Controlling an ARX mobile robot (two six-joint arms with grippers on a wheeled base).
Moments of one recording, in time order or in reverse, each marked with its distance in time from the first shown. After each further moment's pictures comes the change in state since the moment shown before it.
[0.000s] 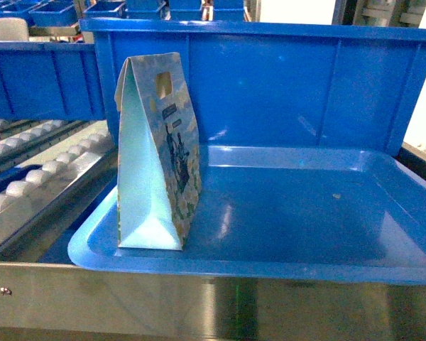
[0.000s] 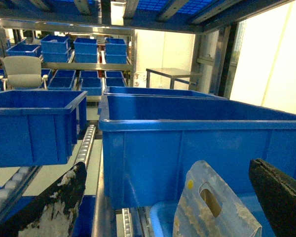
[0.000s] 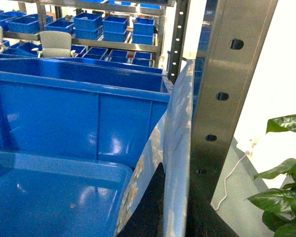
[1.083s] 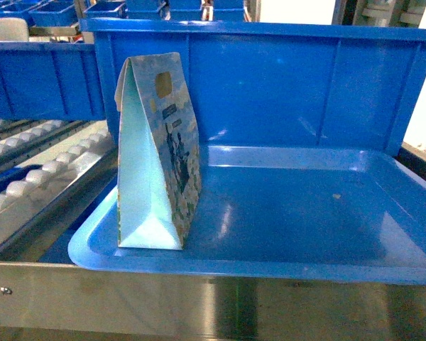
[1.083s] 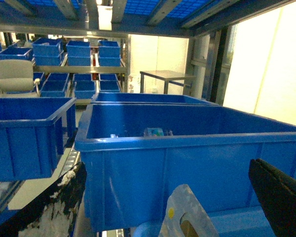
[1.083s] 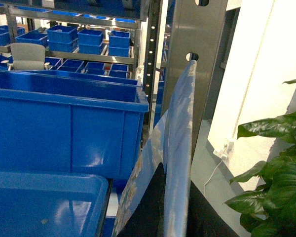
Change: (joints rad) left arm -0.091 0.166 0.134 0.037 -0.070 0.011; right arm -0.024 -0.057 -0.037 0.043 0.084 -0.019
